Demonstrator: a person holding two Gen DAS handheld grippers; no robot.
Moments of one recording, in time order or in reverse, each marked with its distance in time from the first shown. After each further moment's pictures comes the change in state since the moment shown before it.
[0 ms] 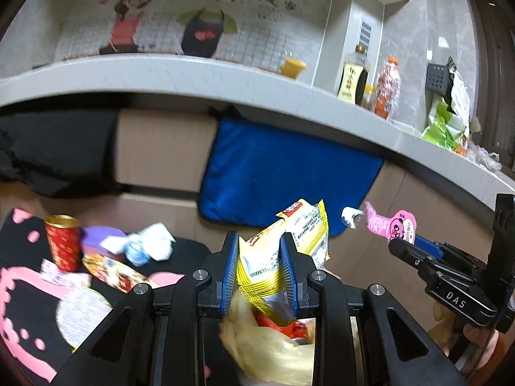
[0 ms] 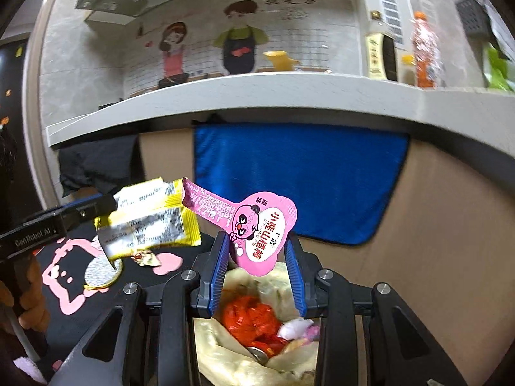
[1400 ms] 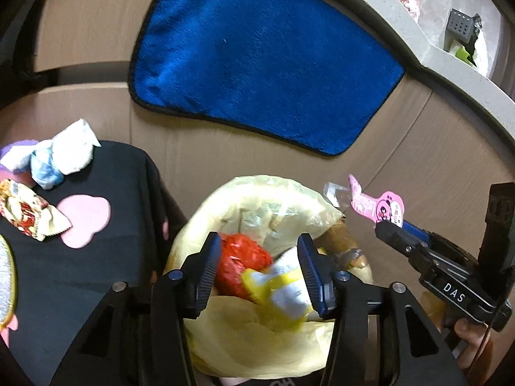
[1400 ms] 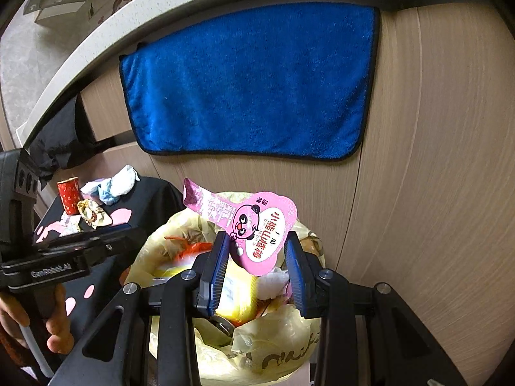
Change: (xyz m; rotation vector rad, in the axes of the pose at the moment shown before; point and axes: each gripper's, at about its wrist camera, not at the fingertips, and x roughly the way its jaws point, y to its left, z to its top) left arm 0.130 -0.003 -0.063 -0.057 0.319 -0.085; right arm 0.079 -0.065 -0.074 0.148 0.221 -0.015
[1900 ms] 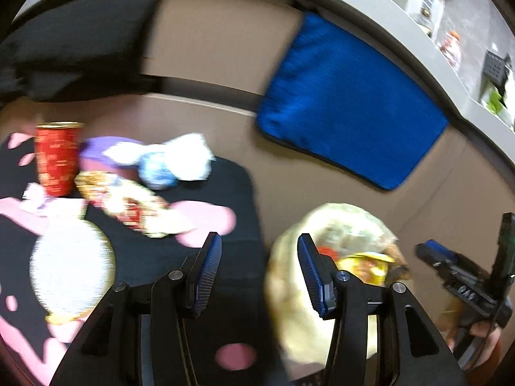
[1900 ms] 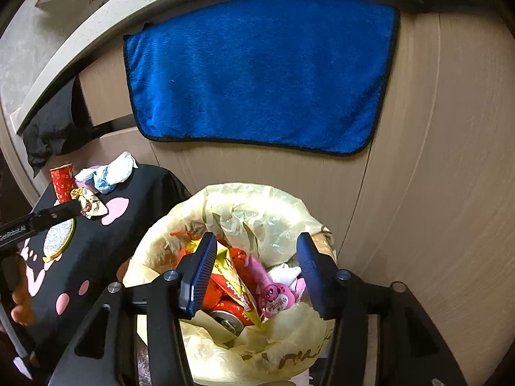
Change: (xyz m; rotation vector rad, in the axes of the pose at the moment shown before) left arm -0.072 0.087 -0.009 -0.123 -0.117 0.179; right arm 0.009 0.027 0.000 -0.031 0.029 -0.048
